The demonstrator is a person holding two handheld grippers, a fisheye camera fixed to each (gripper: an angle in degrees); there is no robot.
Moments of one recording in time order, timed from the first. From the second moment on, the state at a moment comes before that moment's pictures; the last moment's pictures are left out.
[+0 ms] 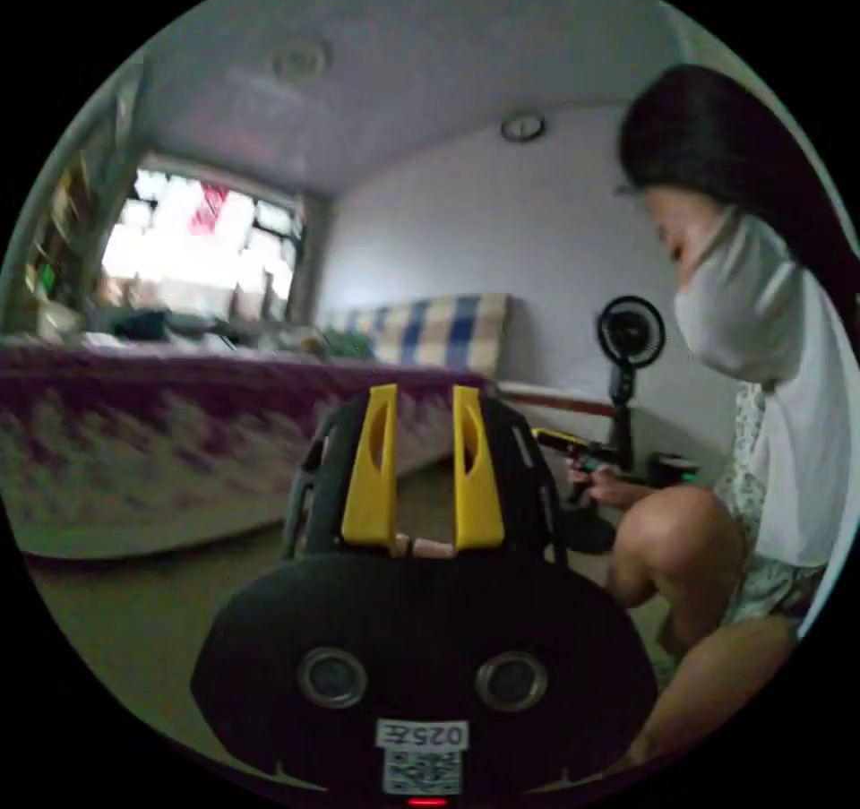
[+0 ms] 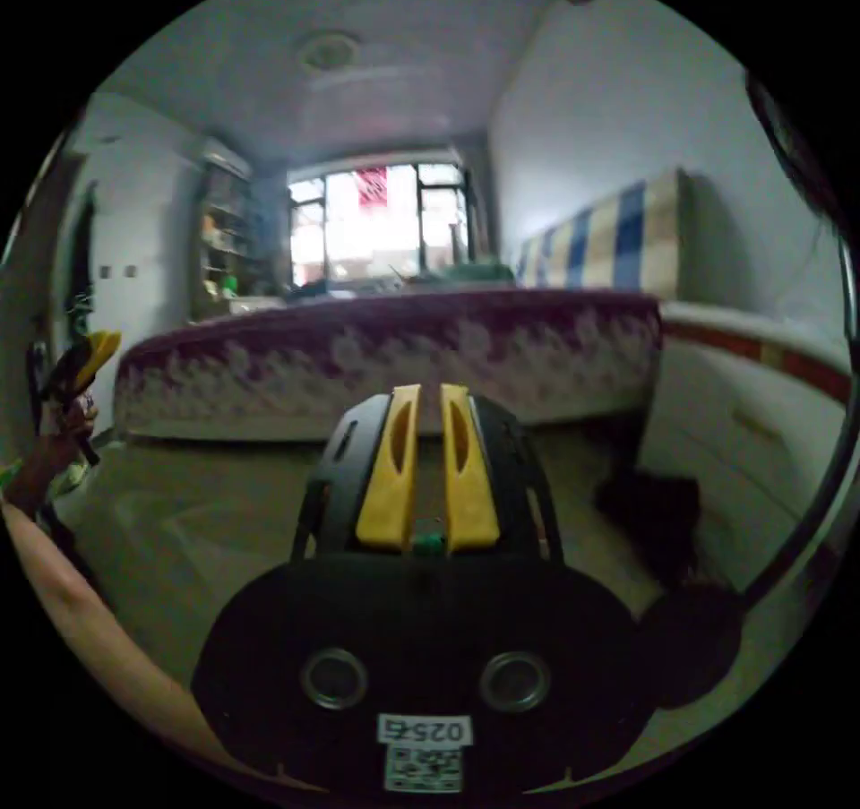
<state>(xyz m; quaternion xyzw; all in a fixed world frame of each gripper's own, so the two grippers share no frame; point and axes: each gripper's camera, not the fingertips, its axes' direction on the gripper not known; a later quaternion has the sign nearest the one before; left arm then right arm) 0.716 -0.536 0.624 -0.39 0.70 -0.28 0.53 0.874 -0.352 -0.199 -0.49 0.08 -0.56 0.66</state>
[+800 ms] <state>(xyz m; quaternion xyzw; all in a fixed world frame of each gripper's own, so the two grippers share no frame) 1.498 -0.409 0.105 -0.75 0.65 -0.11 -0.05 1.169 -0.651 0.229 -0.60 0.41 -0.37 0.57</state>
